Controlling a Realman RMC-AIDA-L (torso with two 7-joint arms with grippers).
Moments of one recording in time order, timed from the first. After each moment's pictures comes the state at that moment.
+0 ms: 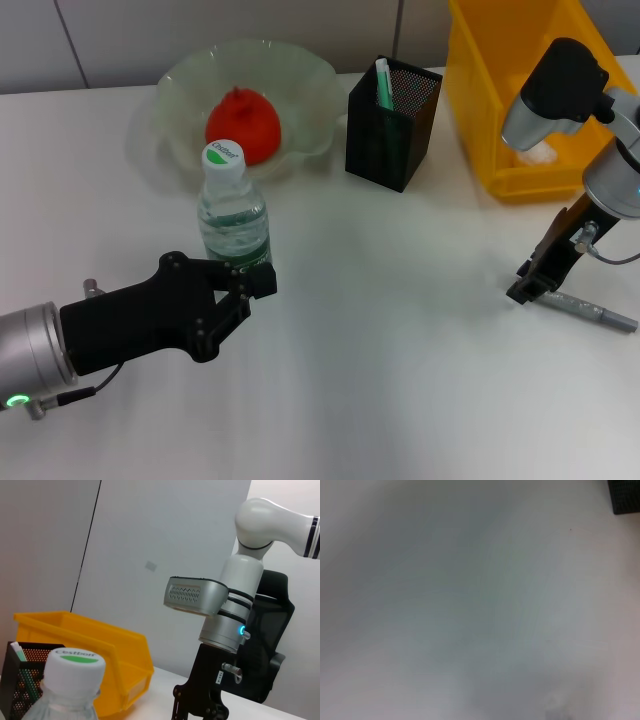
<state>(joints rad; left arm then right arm) -0.38 -2.06 -1.92 -0.52 1.40 -1.52 2.00 0.82 2.04 -1.02 -0.84 -2.84 -1.52 2.15</state>
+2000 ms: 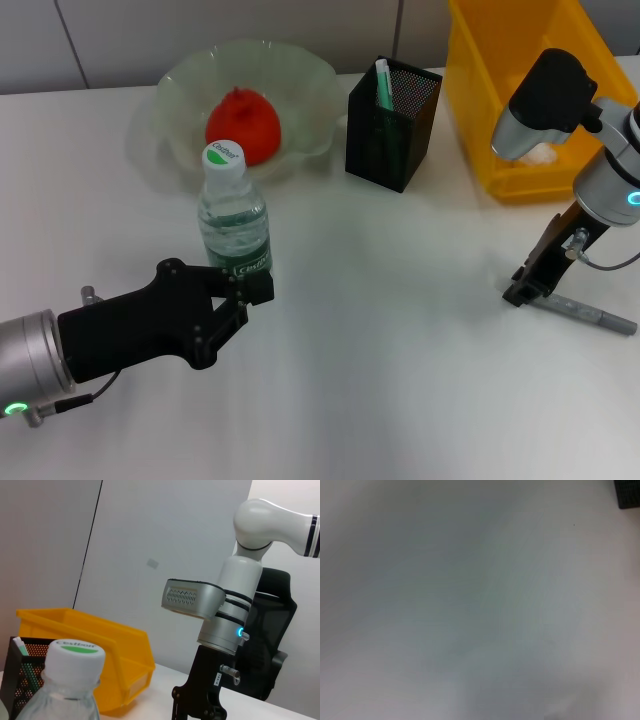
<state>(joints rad) -0.37 -2.06 -1.92 -0.52 1.40 -1.51 2.01 0.83 2.05 -1.03 -0.78 -2.86 -1.48 2.16</state>
